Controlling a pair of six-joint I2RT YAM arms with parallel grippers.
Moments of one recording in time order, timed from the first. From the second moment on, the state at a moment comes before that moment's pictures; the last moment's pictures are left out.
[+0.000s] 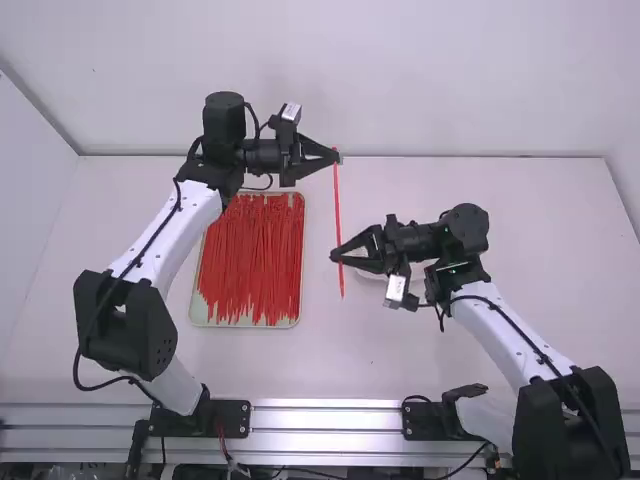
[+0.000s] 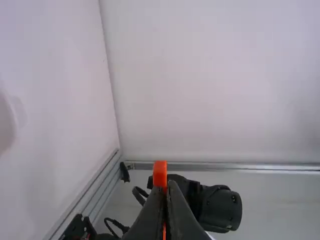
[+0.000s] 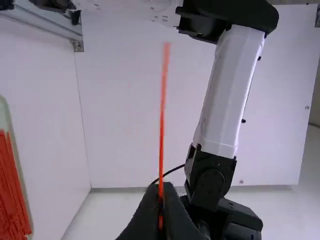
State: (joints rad) left arm -0.19 1.71 1.50 -0.07 1.21 -1.18; right arm 0.29 1.29 0.72 0.85 -1.50 -1.31
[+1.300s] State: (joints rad) left arm -0.18 1.71 1.50 -0.07 1.22 -1.12; right arm 0.29 1.29 0.72 0.82 -1.51 -1.31
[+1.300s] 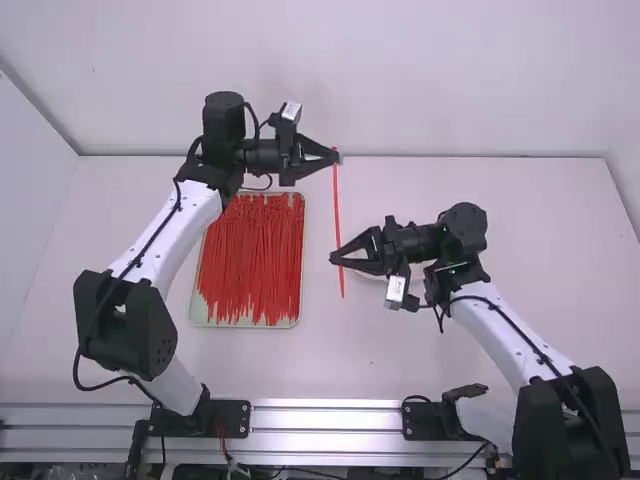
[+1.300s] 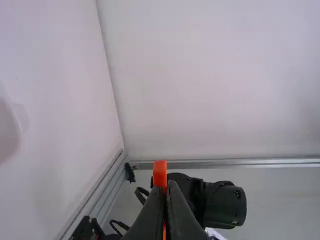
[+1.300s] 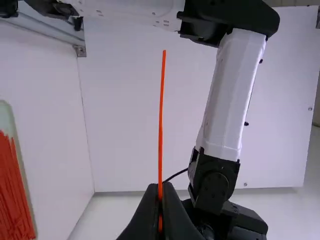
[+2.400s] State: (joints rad) left arm -0.18 1.71 1.50 -0.07 1.24 -1.03; right arm 0.22 1.30 0.72 0.59 -1.55 -0.97
